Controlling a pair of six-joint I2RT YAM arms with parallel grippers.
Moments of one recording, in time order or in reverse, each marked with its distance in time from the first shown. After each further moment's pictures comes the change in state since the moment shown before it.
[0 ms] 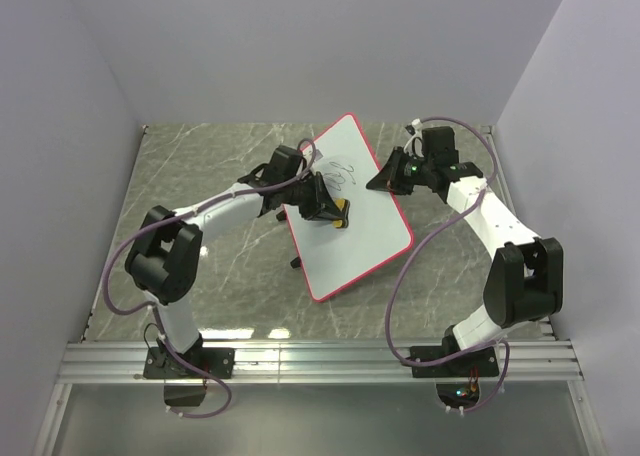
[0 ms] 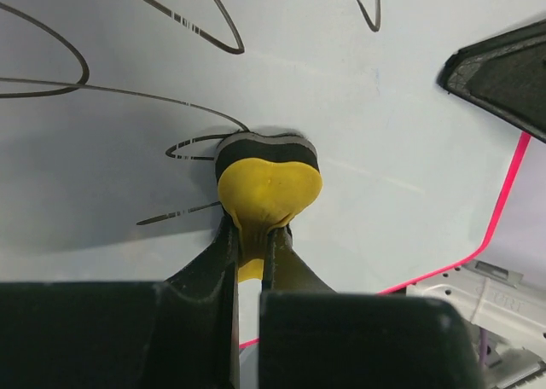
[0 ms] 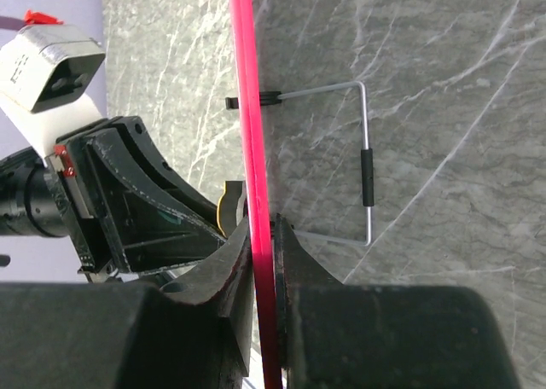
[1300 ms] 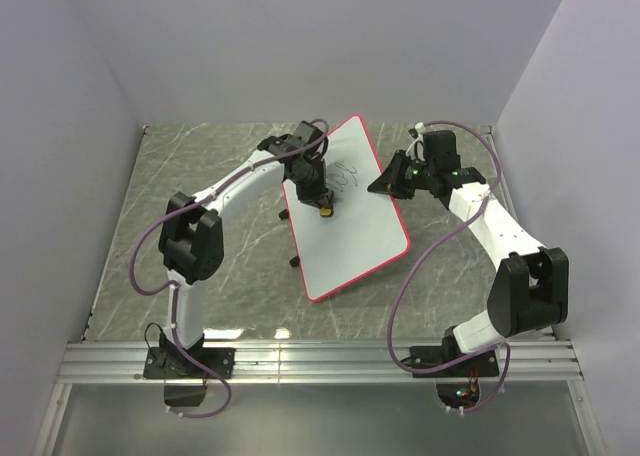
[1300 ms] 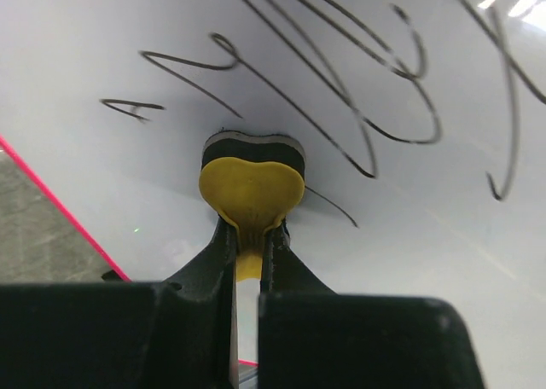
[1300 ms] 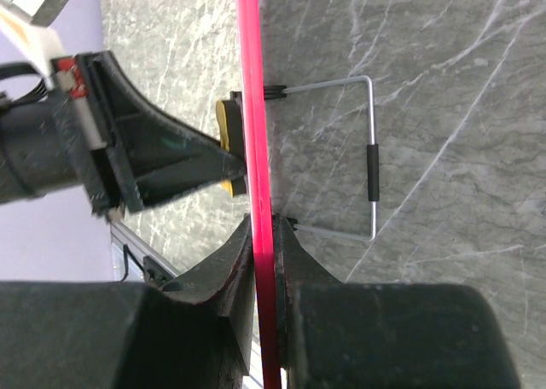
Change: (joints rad) left arm -0.019 0.225 0.543 -0.652 -0.336 0.146; right arm 0.011 -0.056 -0.043 -0.002 0.040 0.043
